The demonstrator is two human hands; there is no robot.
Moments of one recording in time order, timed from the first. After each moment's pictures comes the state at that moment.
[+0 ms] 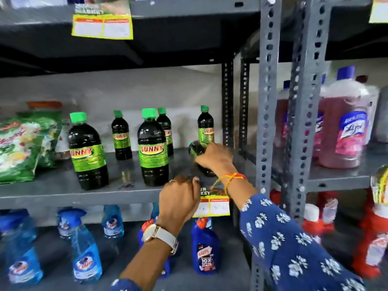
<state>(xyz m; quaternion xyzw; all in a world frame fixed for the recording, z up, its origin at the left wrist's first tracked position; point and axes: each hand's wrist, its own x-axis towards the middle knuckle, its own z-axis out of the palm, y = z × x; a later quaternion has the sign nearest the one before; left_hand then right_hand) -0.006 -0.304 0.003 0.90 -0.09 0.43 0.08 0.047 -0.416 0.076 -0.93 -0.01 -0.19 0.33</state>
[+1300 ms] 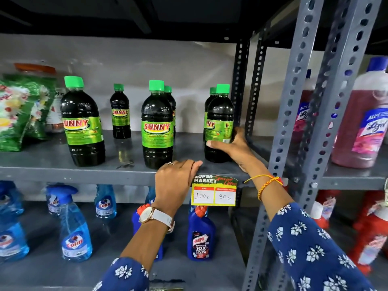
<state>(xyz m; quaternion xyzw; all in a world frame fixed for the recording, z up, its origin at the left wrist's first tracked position) 0.034 -0.281 -0.017 0.76 -0.13 0.63 0.05 0.068 -0.449 0.057 -0.77 -0.12 -0.16 0.61</state>
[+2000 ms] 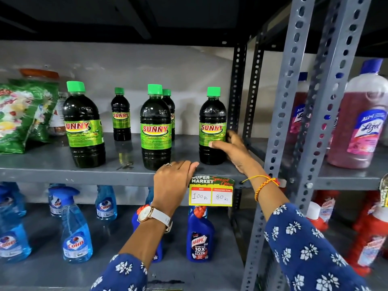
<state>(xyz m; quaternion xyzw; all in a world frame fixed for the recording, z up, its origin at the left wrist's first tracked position) 0.033 -0.281 -0.018 0.76 -0.14 0.64 0.03 0.072 -0.451 0.055 -0.74 -0.16 -0.12 0.64</state>
